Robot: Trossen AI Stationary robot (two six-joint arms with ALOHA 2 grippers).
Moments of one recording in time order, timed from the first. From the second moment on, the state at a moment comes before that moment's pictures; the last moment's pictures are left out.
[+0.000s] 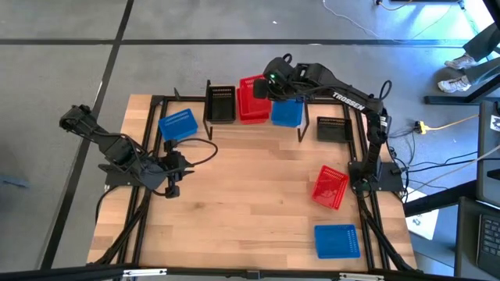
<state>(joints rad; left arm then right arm) -0.57 0.92 0.98 -0.90 -0.61 -0.47 -0.39 1.89 2.11 -1.20 0.20 1.09</state>
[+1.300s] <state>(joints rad) -0.57 0.92 0.98 -0.90 -0.61 -0.47 -0.40 1.92 2.11 -1.12 0.16 1.05</state>
